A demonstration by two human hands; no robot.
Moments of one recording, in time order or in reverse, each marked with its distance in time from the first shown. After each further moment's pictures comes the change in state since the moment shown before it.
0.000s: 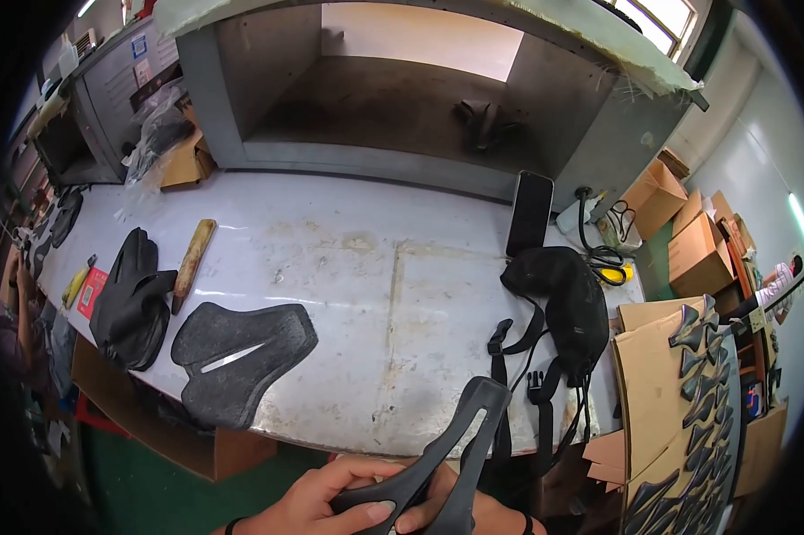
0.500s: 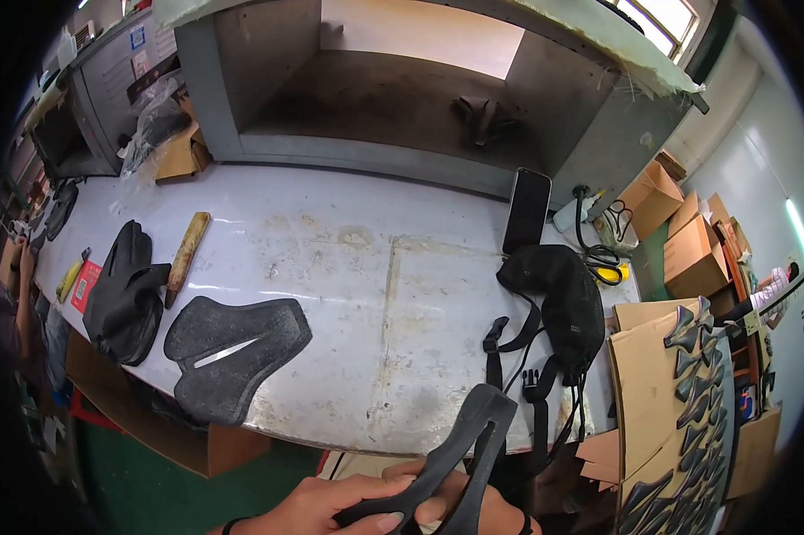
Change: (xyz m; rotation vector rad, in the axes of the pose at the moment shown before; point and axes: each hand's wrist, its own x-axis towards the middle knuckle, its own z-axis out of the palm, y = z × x) left_hand 0.001 0.008 0.004 0.309 -0.033 0.127; right_hand -0.016 0.020 -0.024 0.306 0.103 0.092
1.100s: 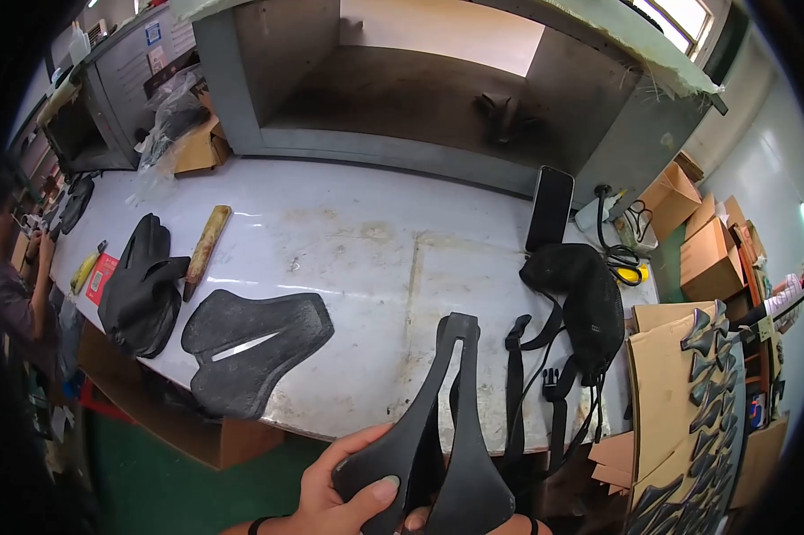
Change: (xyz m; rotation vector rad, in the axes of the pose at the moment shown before) left_hand -0.001 -0.018 0.021 -0.379 0.456 -0.070; right_hand 0.010 -0.010 0.047 -0.152 -0.096 -0.162
